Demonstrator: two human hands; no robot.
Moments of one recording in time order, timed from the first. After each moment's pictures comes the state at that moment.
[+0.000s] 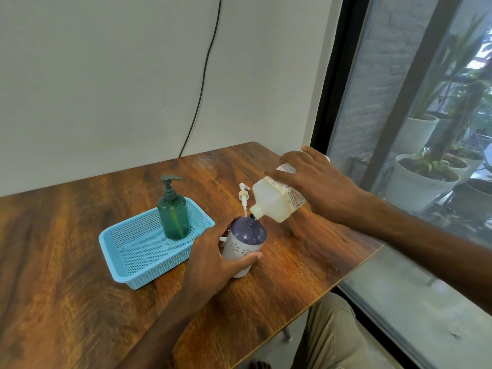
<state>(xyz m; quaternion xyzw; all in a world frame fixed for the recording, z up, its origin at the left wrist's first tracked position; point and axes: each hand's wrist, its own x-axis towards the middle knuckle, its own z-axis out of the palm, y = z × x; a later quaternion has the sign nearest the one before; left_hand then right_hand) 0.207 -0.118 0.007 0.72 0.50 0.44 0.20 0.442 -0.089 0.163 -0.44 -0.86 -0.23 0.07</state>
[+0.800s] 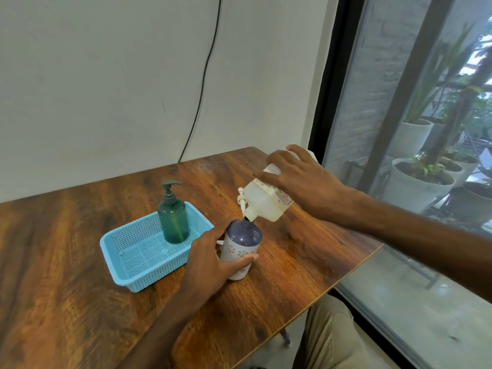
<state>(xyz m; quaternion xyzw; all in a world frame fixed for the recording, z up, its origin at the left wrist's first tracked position) 0.204 -0.116 0.009 0.70 0.50 0.44 0.24 0.427 -0.082 0.171 -0.41 -0.85 -0.33 0.00</state>
